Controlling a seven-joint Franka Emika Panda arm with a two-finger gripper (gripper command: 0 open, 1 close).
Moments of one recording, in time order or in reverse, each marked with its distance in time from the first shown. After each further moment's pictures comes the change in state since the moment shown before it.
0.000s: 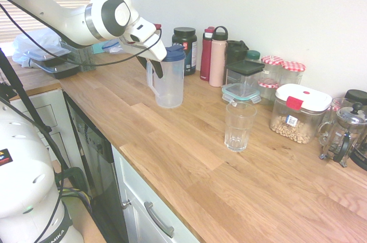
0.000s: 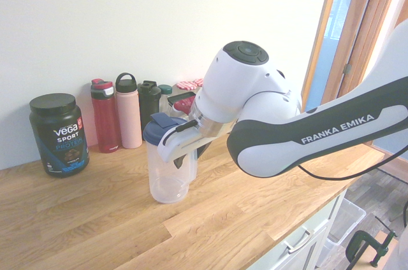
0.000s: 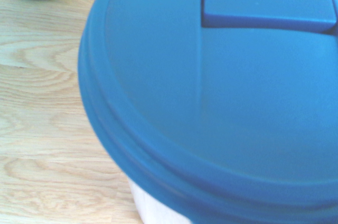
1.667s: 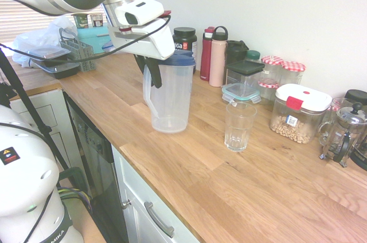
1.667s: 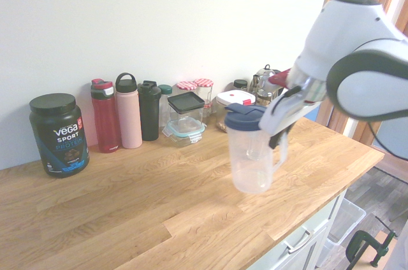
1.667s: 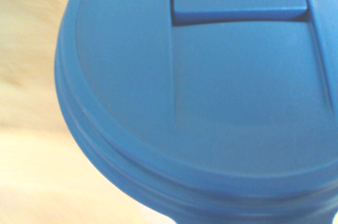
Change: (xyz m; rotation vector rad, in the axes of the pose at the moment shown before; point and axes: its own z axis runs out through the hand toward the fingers) arm 0.083 0.195 -0.121 -0.188 -0.132 -0.004
